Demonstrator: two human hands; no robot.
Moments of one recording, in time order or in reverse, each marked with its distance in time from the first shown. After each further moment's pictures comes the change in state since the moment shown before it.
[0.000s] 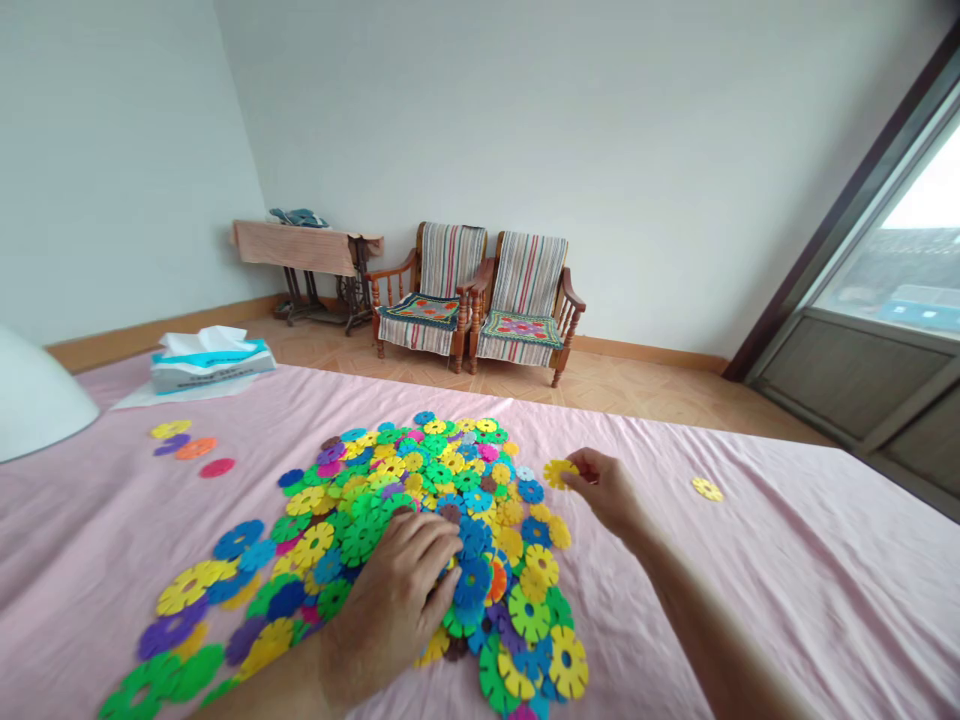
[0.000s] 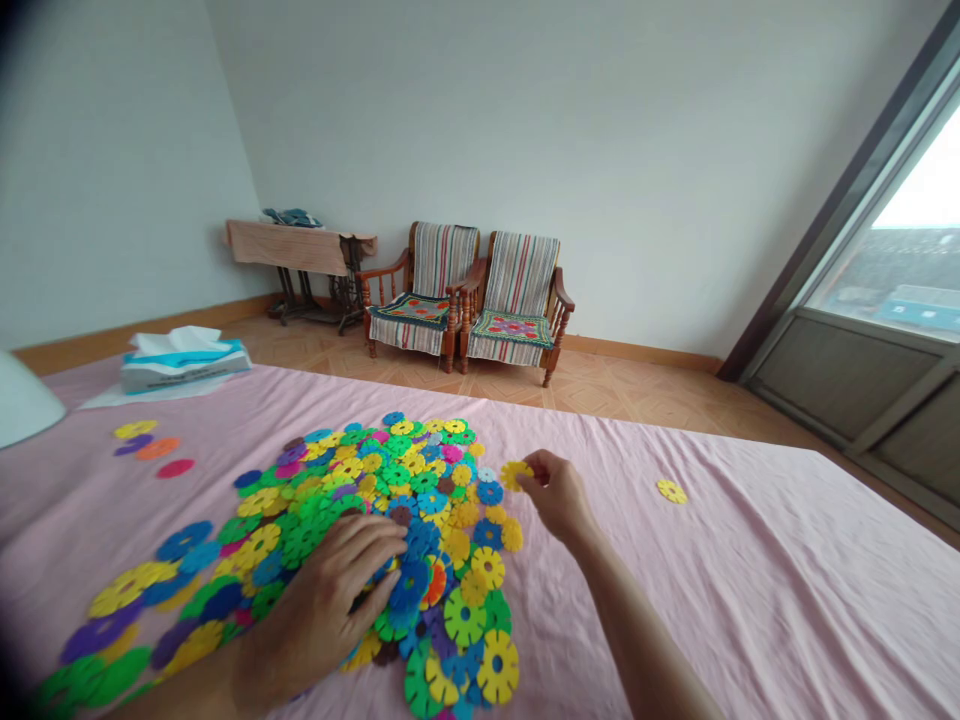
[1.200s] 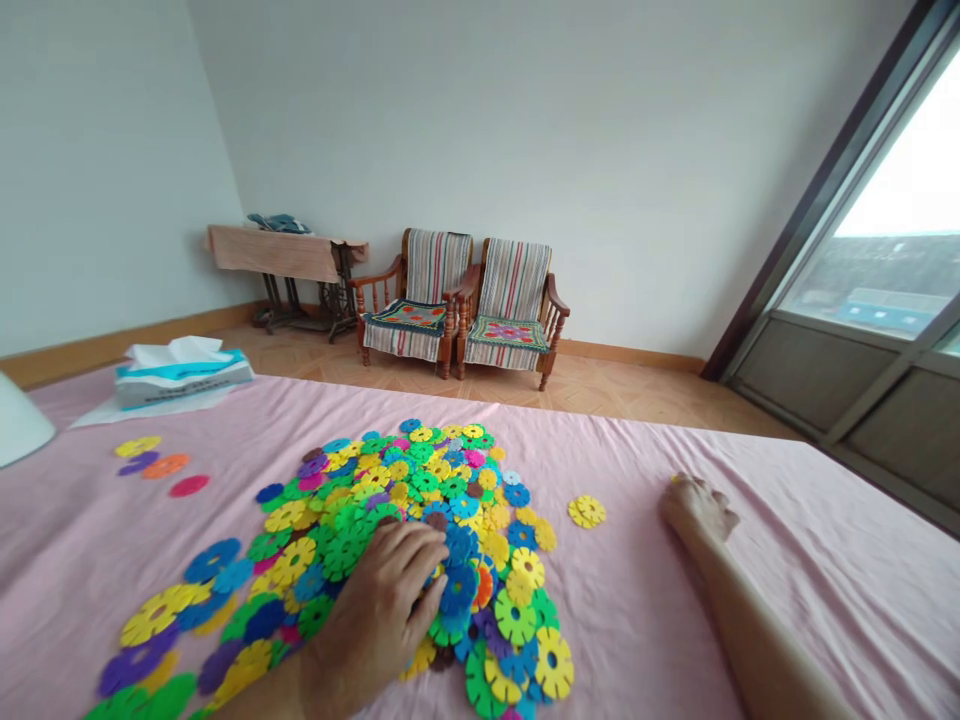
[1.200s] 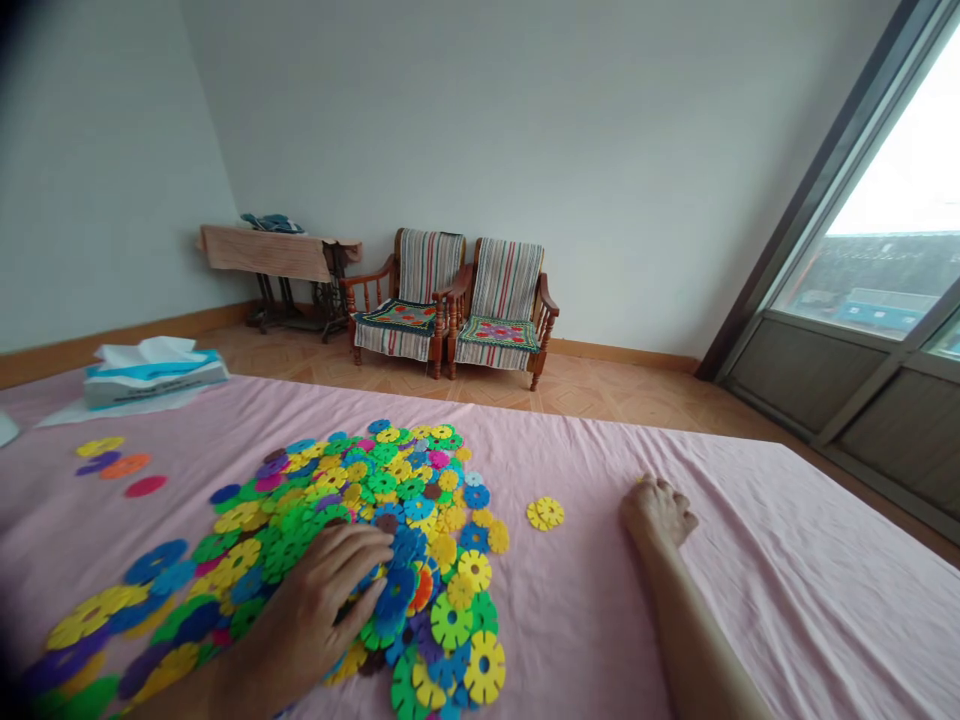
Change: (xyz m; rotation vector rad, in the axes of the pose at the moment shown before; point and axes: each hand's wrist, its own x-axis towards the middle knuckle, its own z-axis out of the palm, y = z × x) left_hand 0.001 0.000 -0.001 0.059 0.024 0.044; right_hand -0.006 0.088 -0.104 -0.746 0.436 0.647
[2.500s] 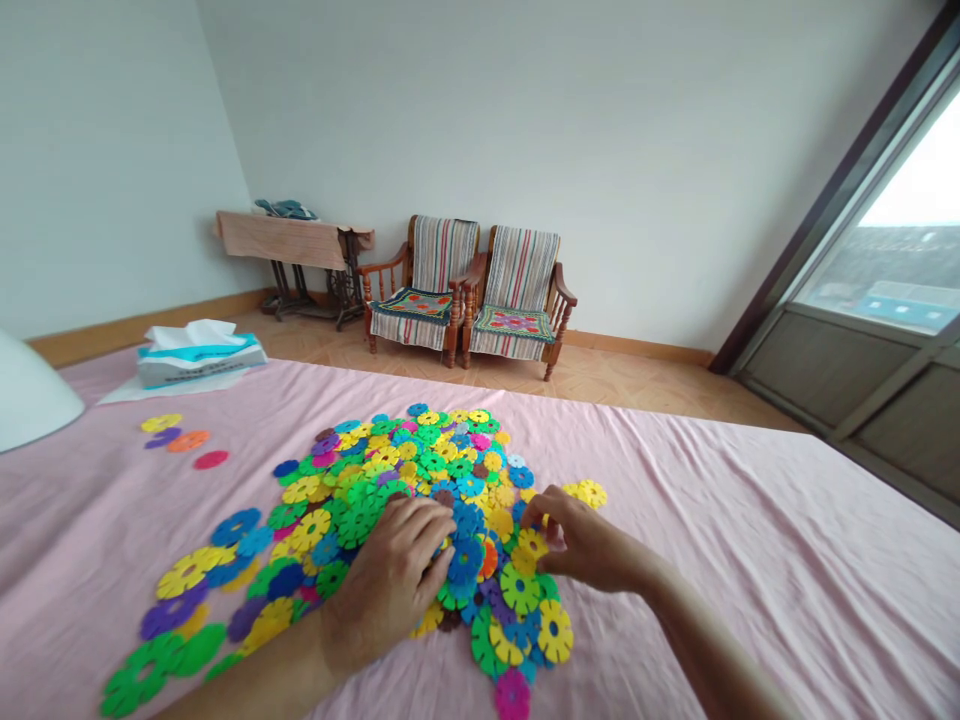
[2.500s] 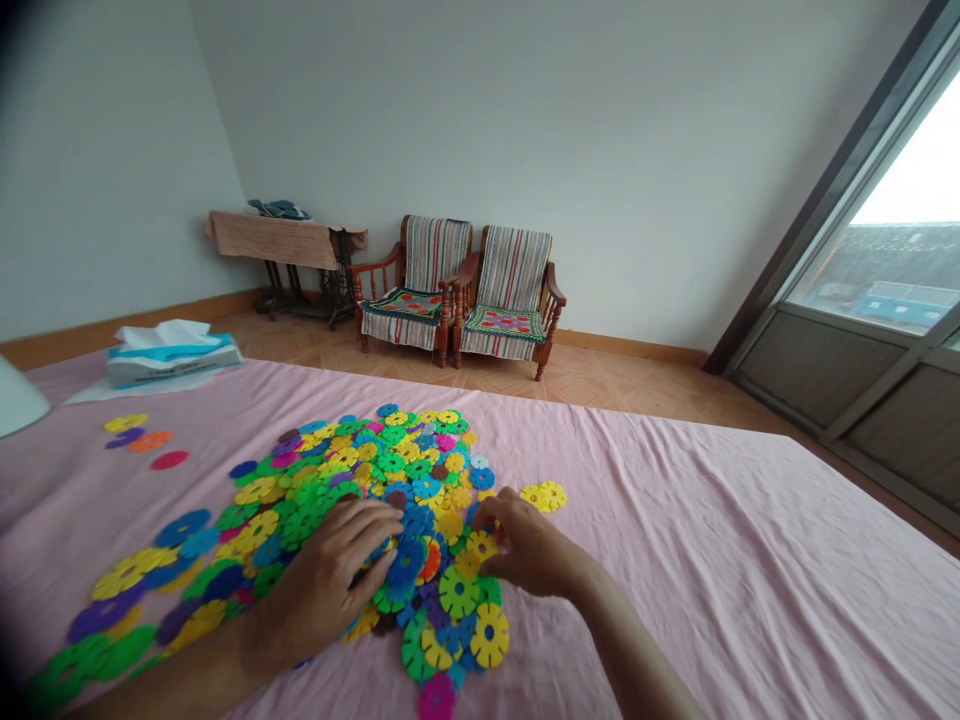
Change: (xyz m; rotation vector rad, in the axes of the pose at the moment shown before) left_hand 0.001 0.002 0.000 -0.025 -0.012 -0.018; right_hand -0.154 -0.086 -0.047 0.356 -0.761 -1.005
